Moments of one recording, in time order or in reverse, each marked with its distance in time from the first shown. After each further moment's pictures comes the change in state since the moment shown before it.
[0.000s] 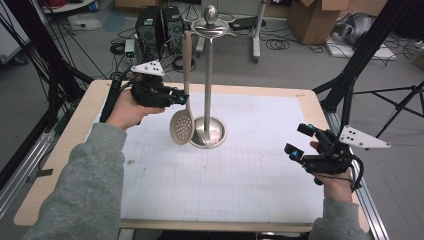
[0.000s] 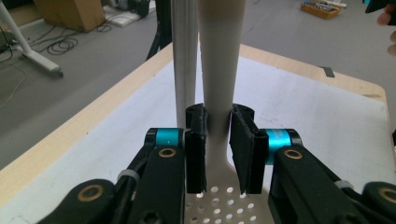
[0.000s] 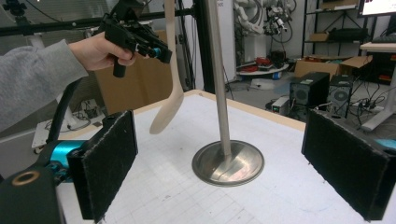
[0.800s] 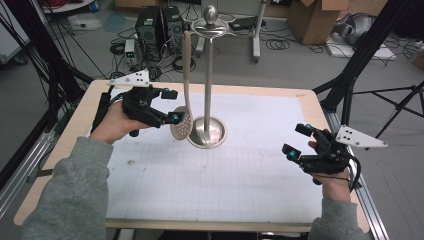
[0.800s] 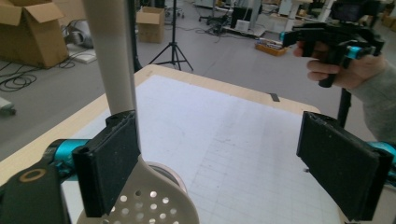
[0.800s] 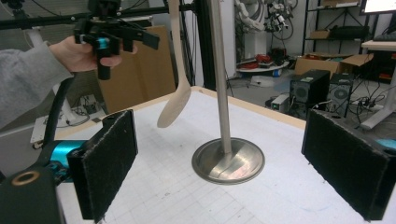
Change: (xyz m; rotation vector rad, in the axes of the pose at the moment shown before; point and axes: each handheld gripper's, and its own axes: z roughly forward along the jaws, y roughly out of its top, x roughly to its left) left arm -0.025 -0.020 -0.027 -0.148 -0.158 0.000; right arm 0.002 0.000 0.005 0.015 -0.002 -0.012
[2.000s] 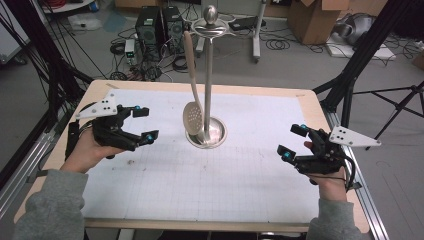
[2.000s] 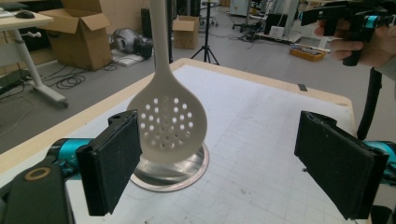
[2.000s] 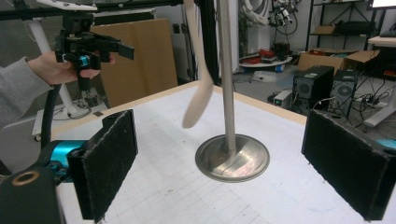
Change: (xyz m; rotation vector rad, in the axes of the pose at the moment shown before) left arm -0.022 -0.059 -0.057 -0.048 0.164 0.016; right arm 0.005 0.000 0.008 0.028 0.010 -0.013
